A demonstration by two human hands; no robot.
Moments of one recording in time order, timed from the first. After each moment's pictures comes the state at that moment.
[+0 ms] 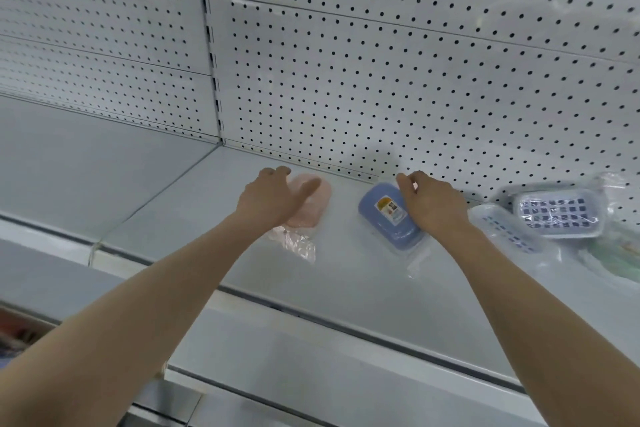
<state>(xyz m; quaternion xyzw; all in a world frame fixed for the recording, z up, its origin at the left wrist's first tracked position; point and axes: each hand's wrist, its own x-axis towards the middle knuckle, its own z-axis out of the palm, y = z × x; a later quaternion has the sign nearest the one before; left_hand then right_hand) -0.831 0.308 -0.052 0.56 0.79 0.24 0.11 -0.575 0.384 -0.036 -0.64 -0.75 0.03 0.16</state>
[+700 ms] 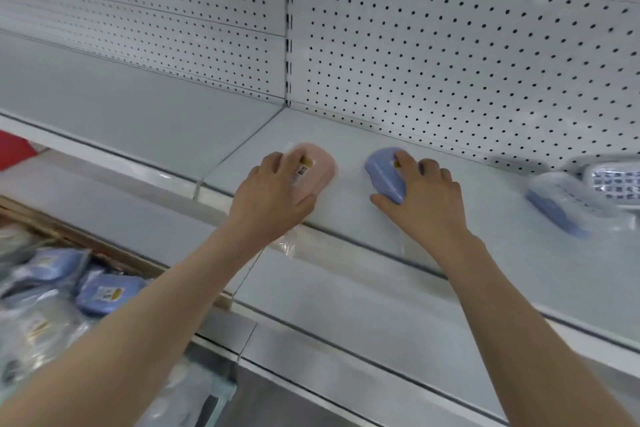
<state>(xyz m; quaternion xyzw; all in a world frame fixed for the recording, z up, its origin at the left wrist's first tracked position) -0.903 0.156 -0.081 0.62 0.74 0.27 -0.02 -0.673 0.251 -0.065 -0.54 -0.82 -0.06 0.17</state>
